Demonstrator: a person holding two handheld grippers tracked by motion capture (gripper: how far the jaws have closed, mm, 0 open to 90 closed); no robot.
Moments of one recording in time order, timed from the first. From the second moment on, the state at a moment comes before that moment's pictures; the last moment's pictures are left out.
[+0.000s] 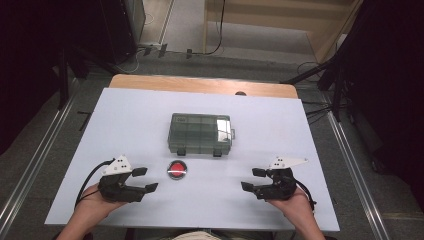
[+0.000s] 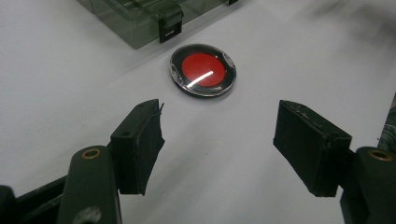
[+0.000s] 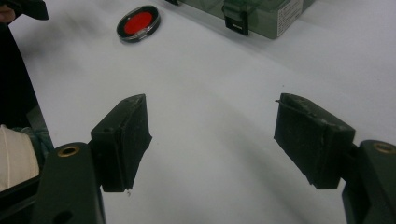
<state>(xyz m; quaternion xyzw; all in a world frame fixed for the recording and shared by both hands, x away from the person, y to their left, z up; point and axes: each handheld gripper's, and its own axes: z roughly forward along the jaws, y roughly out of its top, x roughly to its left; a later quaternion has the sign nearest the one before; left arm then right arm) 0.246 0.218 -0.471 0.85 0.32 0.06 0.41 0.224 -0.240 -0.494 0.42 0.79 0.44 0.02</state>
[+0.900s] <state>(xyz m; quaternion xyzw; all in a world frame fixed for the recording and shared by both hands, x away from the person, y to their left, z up) 0.250 0.223 -0.475 0.85 0.32 0.06 0.41 0.226 -0.247 -0.495 0.44 0.78 0.45 0.01</state>
